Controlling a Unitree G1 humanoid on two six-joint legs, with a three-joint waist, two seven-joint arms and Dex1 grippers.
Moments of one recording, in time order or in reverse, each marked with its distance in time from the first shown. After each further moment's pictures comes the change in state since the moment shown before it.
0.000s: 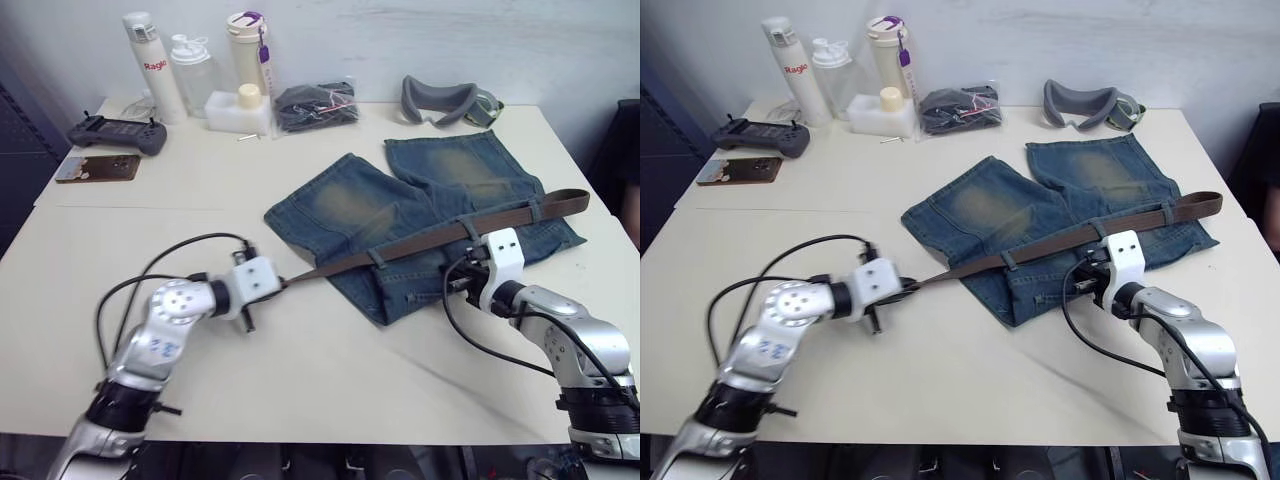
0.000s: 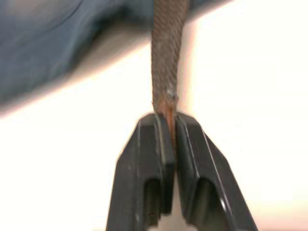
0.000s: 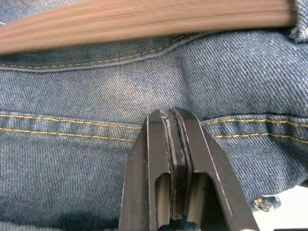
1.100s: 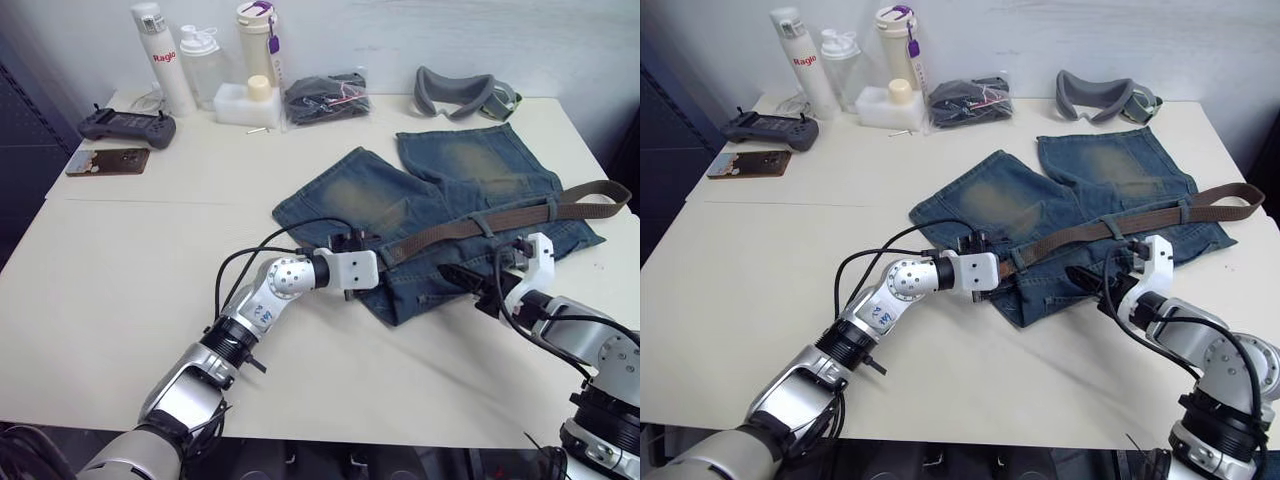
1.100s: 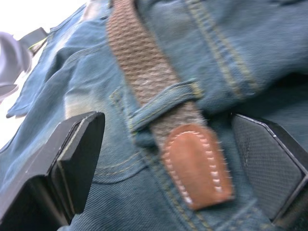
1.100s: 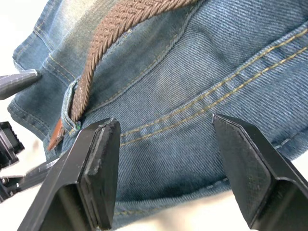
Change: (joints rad) left arm -0.526 -0.434 -0.433 0.659 0.253 -0.591 0.301; right arm -0.002 0.208 -0.516 -0.201 0.525 0.596 -0.339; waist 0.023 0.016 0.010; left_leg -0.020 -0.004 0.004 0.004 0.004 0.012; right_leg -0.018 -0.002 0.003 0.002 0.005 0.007
